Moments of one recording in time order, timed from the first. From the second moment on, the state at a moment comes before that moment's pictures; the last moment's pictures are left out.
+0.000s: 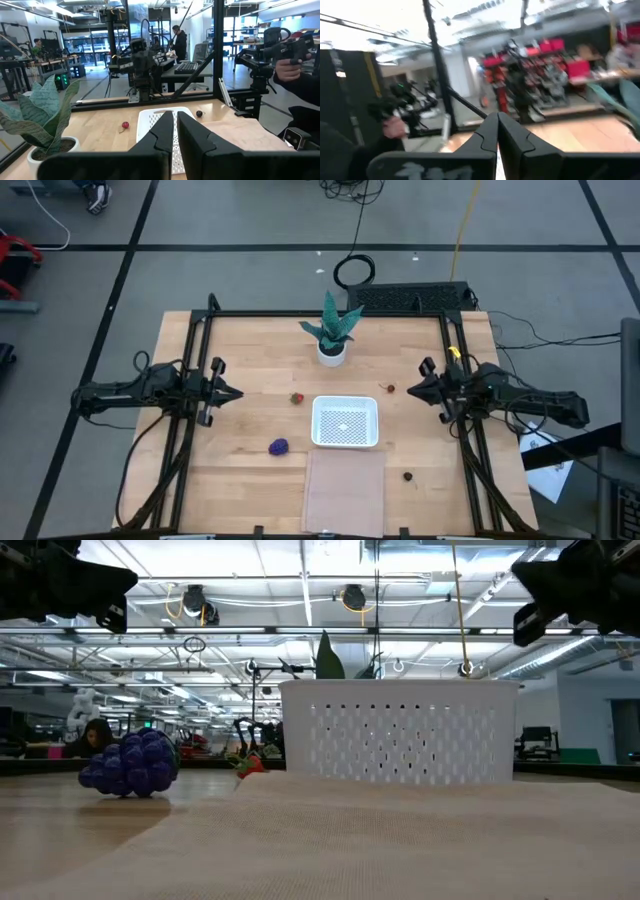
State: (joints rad) left arm 0.03 0.01 0.11 0.00 0.18 0.05; right arm -0.17 0.11 0.02 0.32 -0.32 0.30
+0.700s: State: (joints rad) left arm 0.03 0.01 0.11 0.00 0.18 0.14; right arm -0.25 0.61 0.54 -0.32 -0.15 0.22
